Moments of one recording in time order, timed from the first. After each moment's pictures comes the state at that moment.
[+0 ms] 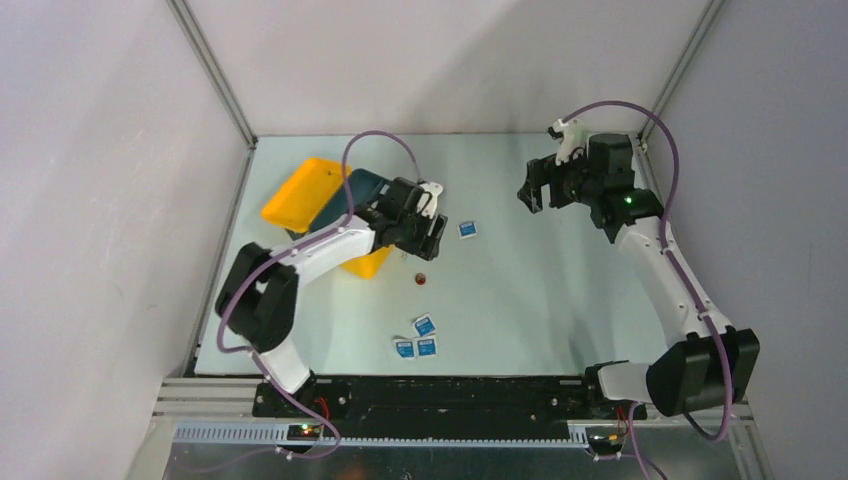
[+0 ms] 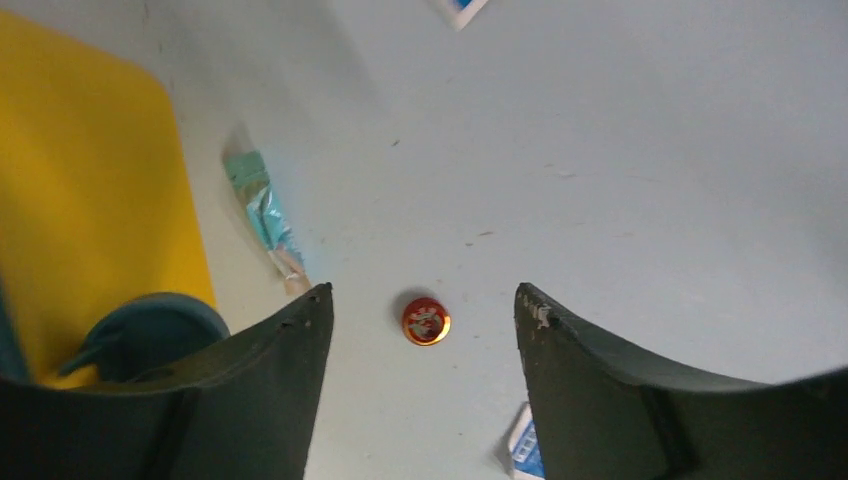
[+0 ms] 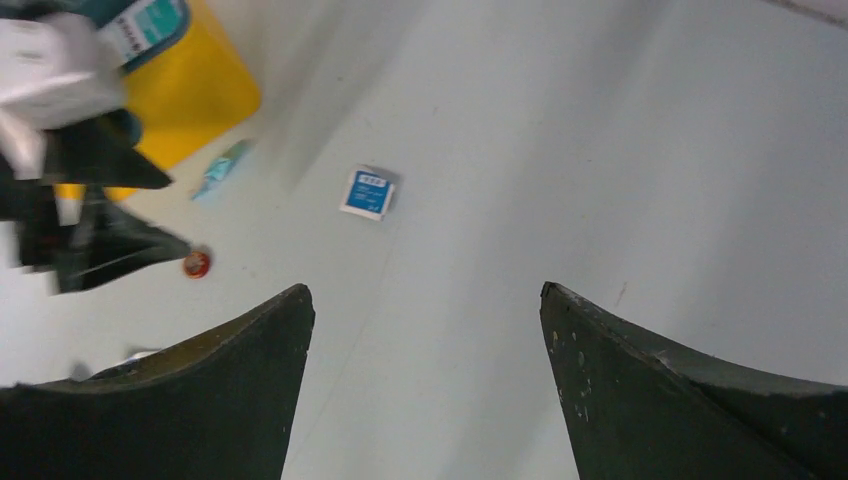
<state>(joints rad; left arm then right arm) -0.61 1.64 1.17 -0.38 0.12 -0.12 0.20 1.33 1.27 -0.46 -0.32 -0.11</state>
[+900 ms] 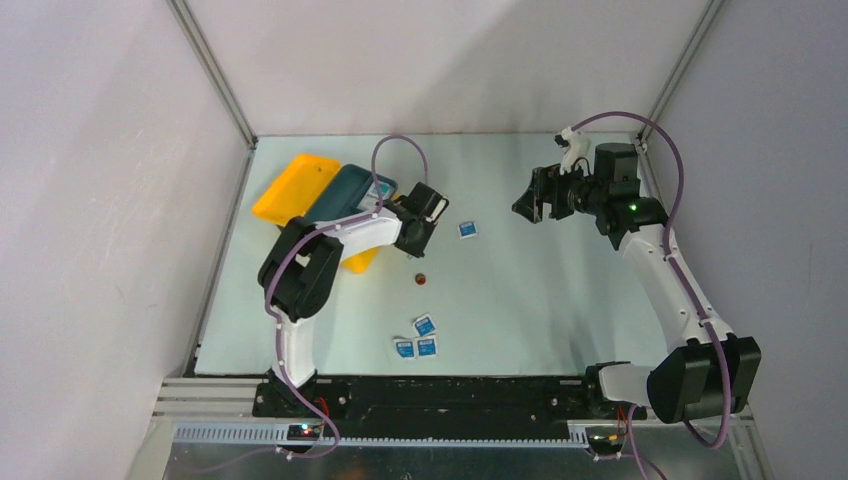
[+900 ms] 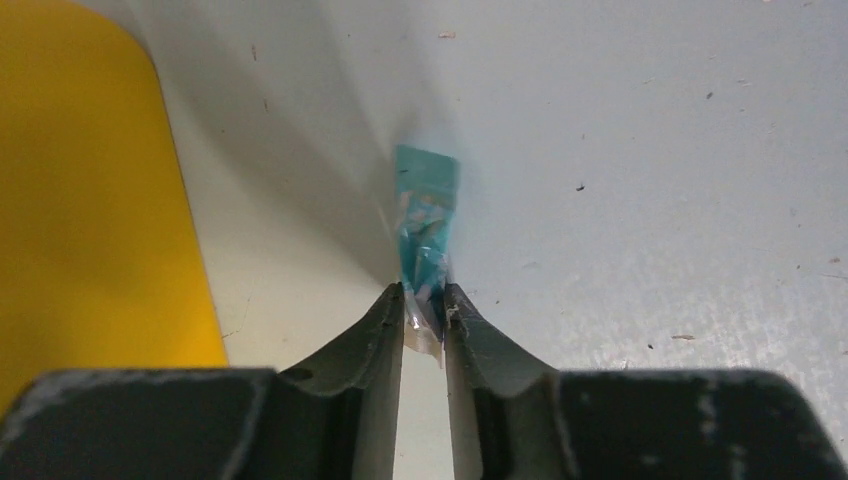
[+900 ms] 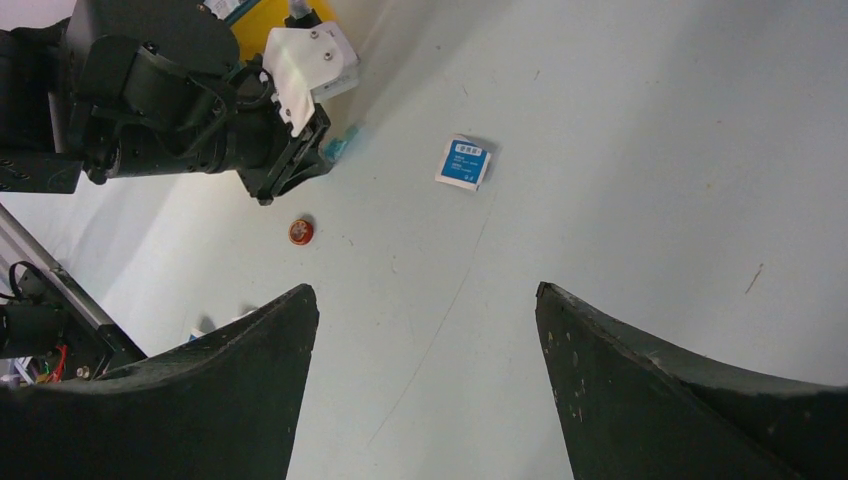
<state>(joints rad) -0.63 1.97 1.33 -0.48 -0.18 -0.10 0.15 1.27 1.19 -0.48 -0.54 0.03</state>
